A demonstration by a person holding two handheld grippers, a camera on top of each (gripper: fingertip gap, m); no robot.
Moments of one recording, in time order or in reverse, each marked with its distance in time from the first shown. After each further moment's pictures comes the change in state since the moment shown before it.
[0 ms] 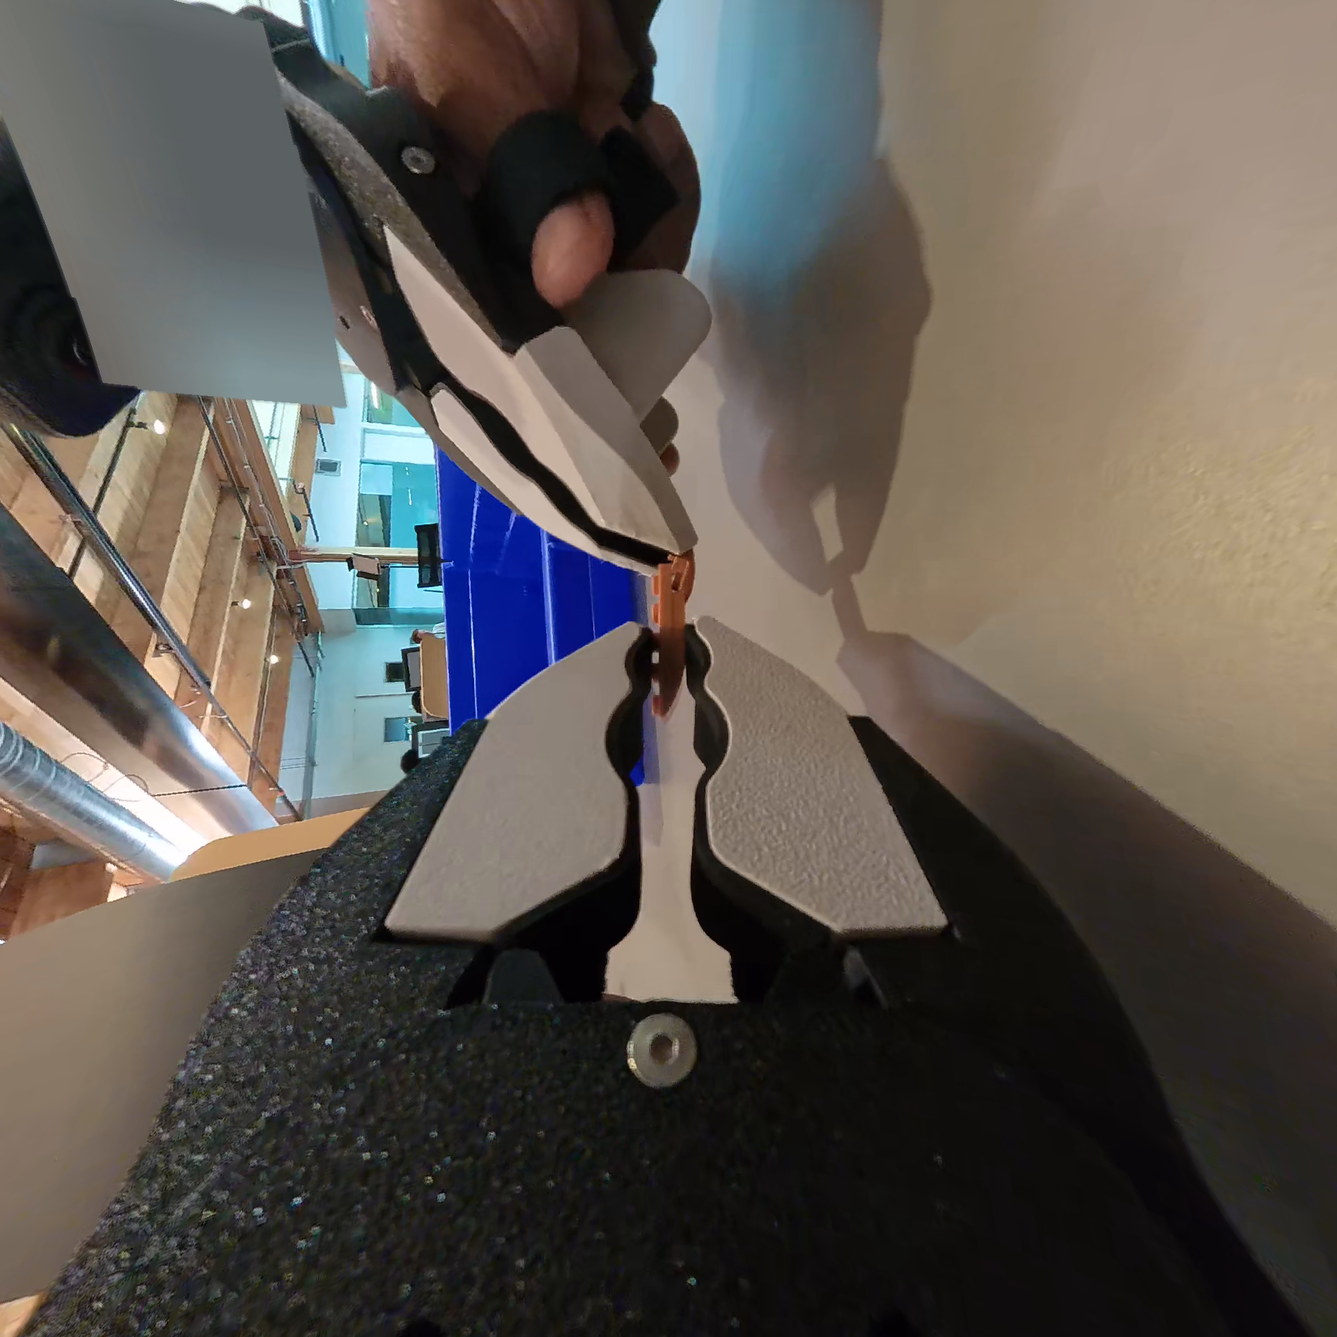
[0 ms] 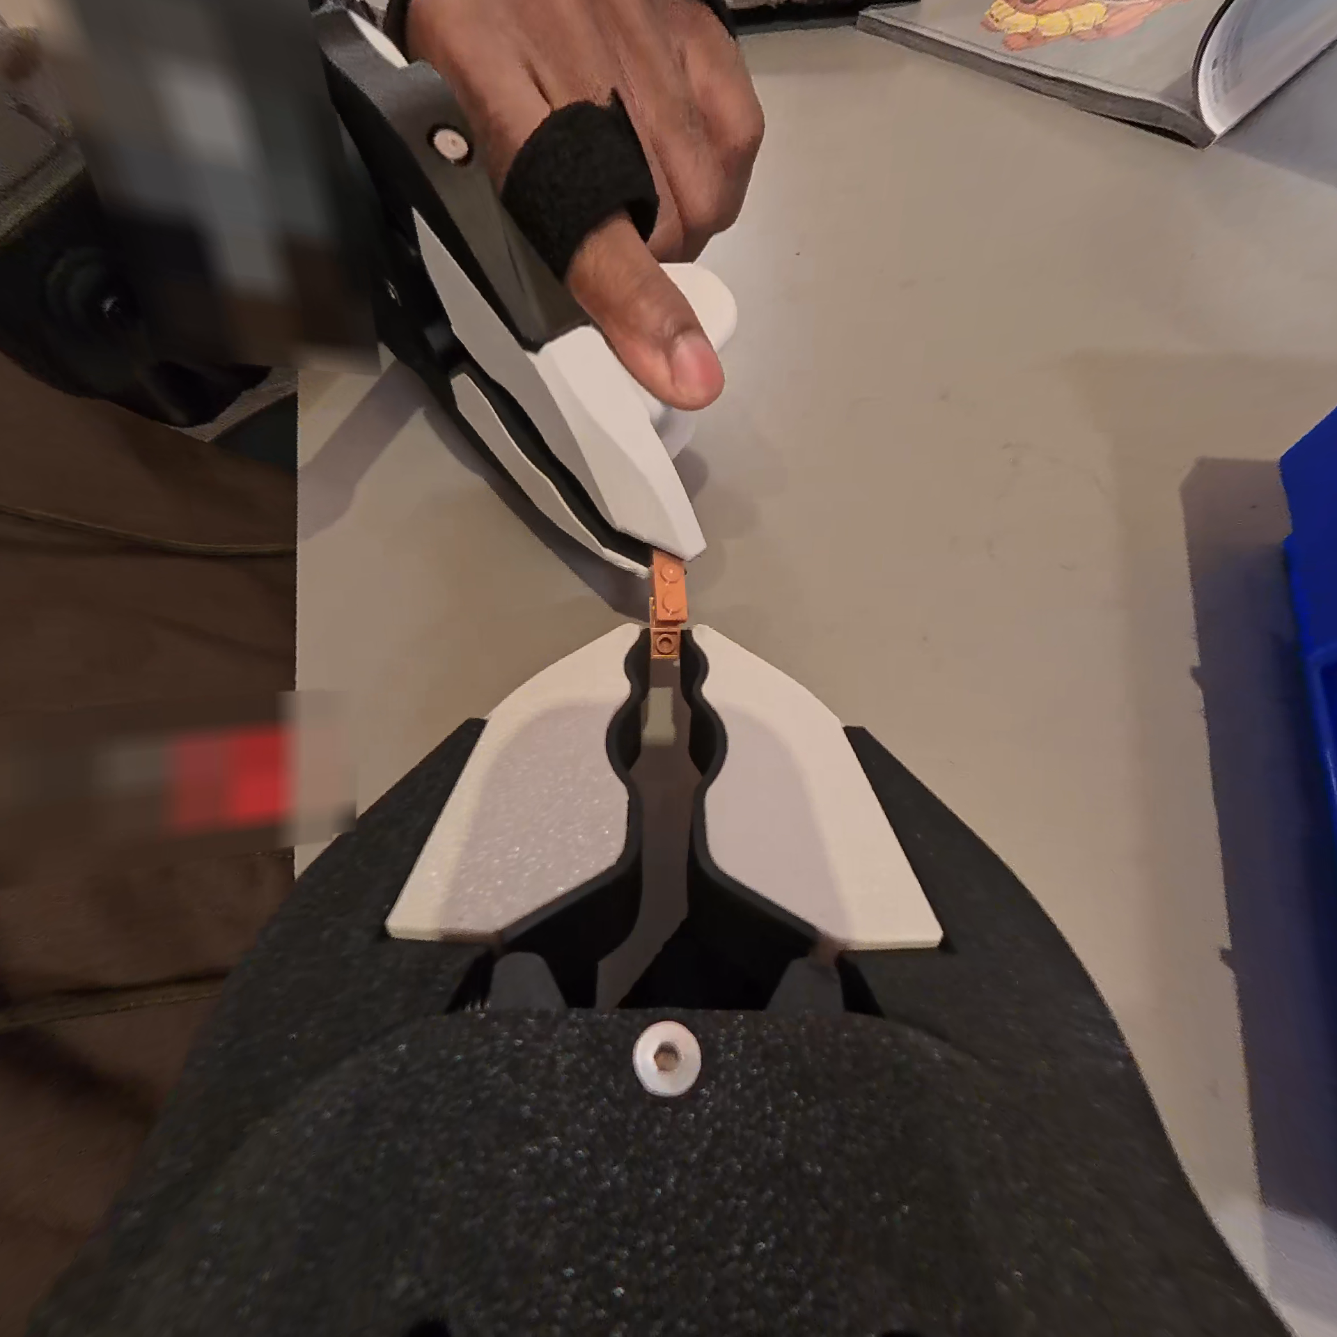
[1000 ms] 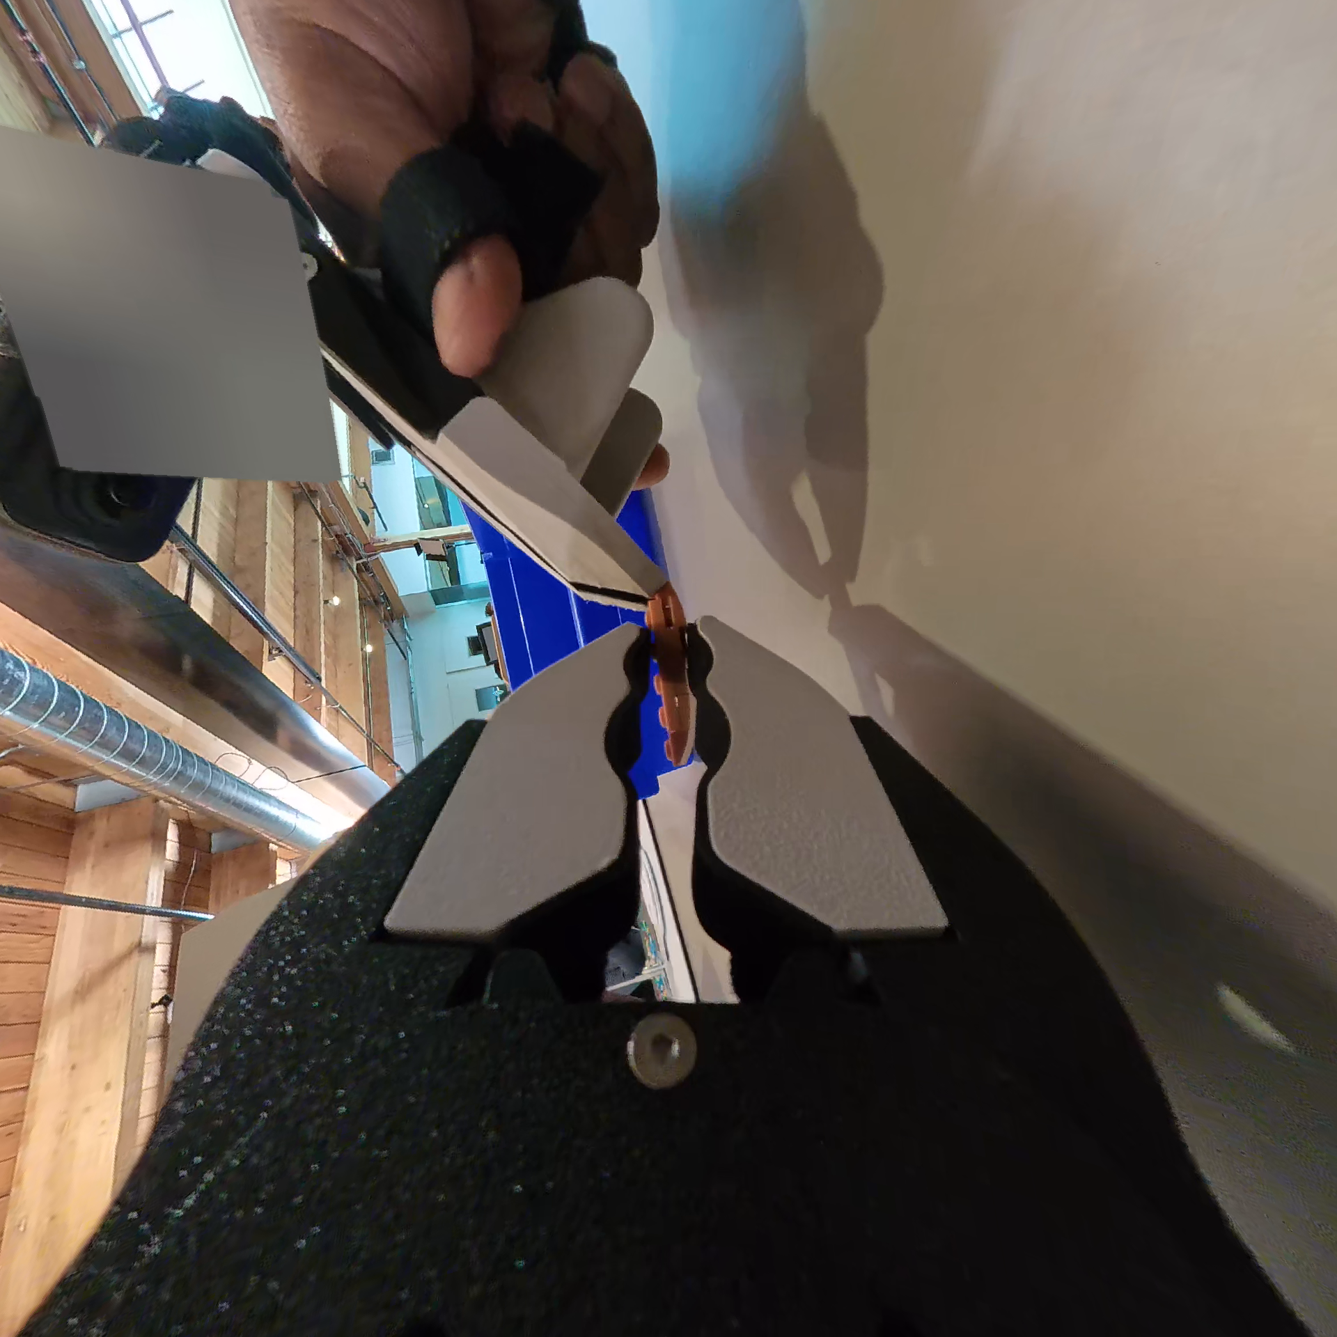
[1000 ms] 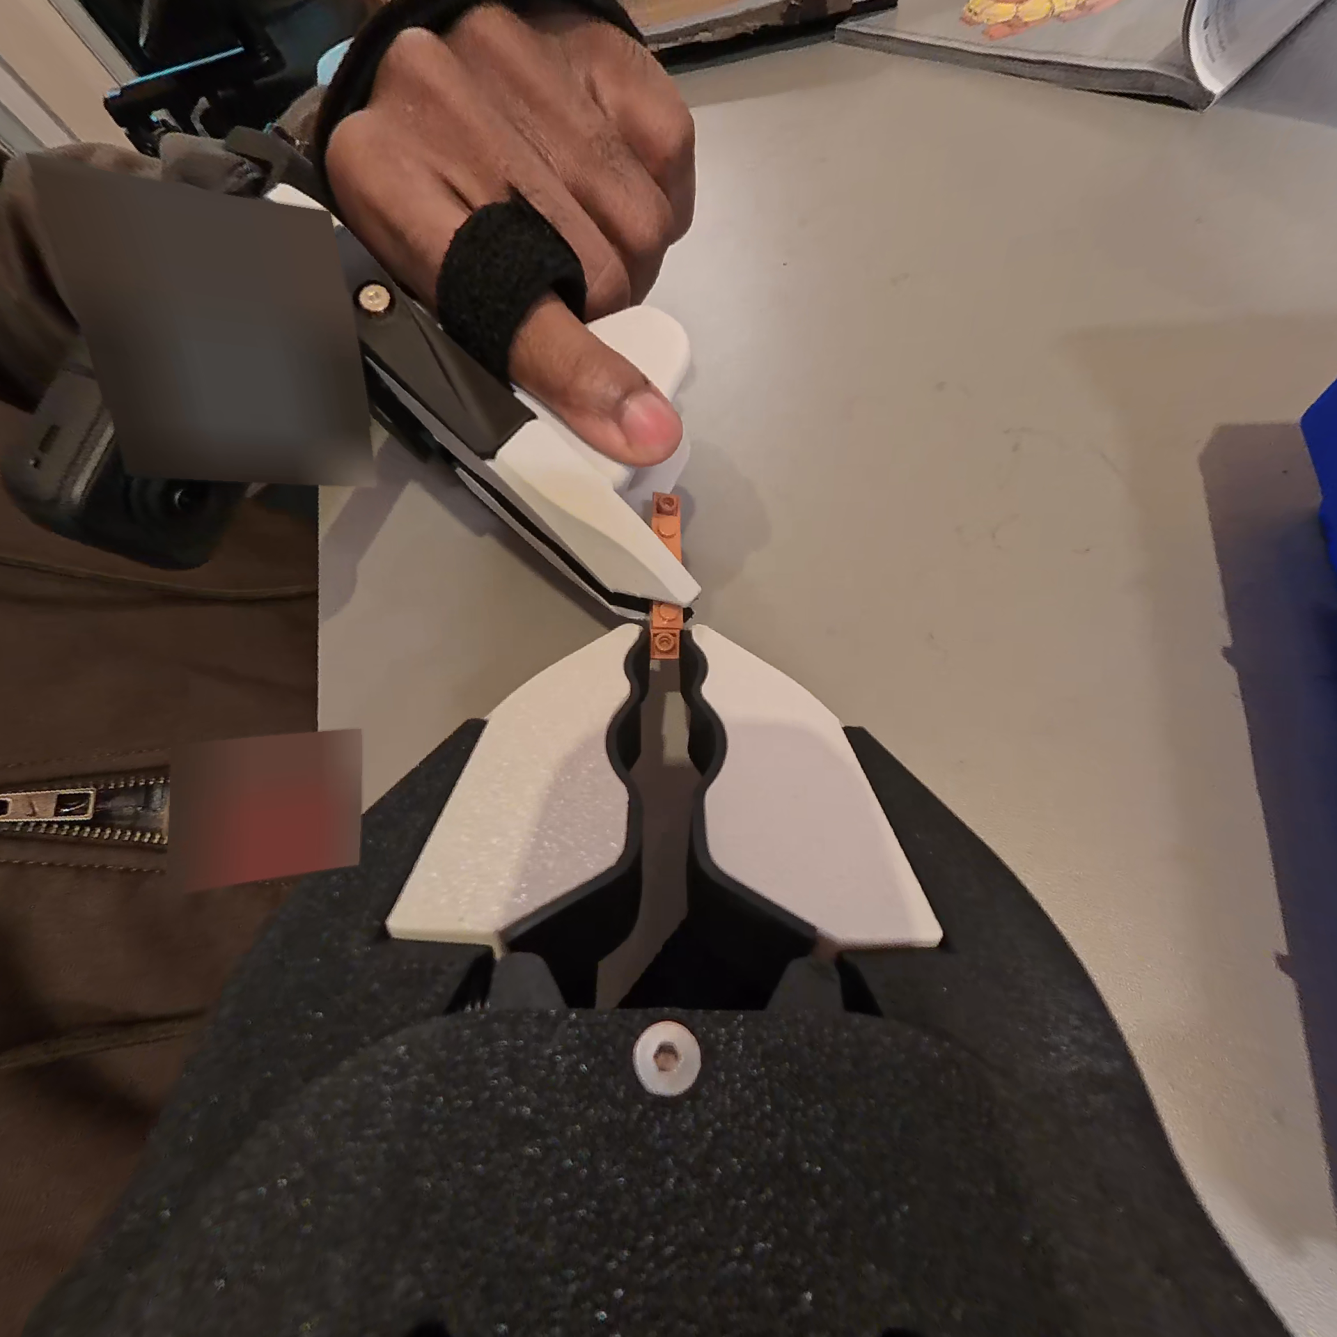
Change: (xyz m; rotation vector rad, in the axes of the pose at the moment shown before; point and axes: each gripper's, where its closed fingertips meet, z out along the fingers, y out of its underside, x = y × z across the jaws) left arm 0.003 -0.001 0.011 -0.105 -0.035 0.179; right arm 0.004 -0.002 0.002 0.035 -0.031 0.090
